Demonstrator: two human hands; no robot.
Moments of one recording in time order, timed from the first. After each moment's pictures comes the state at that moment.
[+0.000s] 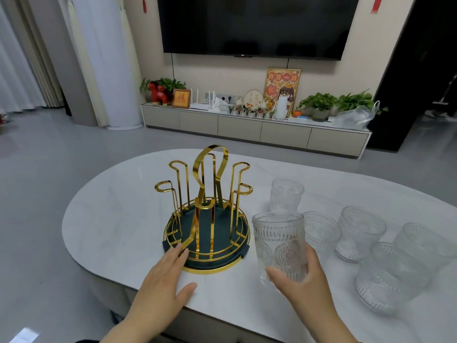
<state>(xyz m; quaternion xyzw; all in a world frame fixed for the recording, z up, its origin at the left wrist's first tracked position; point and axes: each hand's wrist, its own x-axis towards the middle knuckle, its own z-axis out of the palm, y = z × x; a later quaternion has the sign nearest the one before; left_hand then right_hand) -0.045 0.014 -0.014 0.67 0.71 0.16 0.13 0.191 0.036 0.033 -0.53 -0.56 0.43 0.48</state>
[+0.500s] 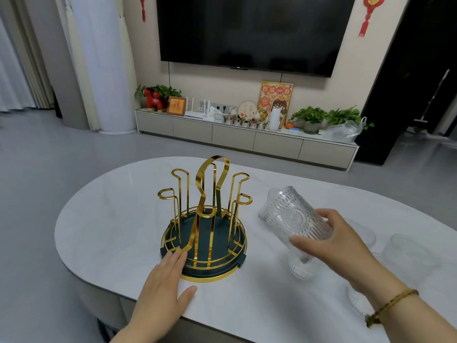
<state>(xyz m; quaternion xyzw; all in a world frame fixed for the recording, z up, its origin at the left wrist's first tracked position) -0.042 0.023 -0.016 0.66 0.72 0.16 0.12 0.227 0.065 0.115 -0.59 -0.64 0.31 0.38</state>
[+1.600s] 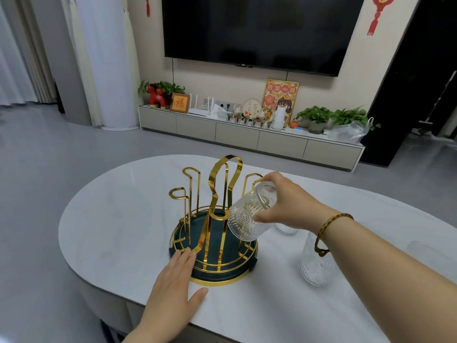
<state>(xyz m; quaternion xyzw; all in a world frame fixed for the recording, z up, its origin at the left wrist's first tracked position) -0.044 0.030 -0.016 0.66 0.72 0.17 0.14 0.144 0.125 0.148 -0.52 -0.81 0.18 0.18</state>
